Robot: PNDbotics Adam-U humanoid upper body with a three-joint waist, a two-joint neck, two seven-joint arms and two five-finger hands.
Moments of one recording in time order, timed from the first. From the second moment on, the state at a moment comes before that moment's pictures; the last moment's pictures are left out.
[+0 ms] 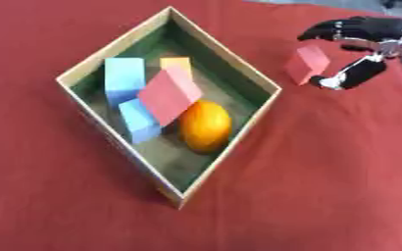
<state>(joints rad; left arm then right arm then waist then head) -0.39 0.44 0.13 -1.98 0.08 -0.37 0.28 -0.83 -0.87 0.24 -1.20 0.69 -0.45 0.43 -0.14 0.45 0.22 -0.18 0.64</state>
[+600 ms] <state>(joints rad) -0.39 0.44 0.13 -1.98 0.08 -0.36 0.28 -0.85 -0.85 0.24 -1.15 0.73 -0.45 0.42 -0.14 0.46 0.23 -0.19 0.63</state>
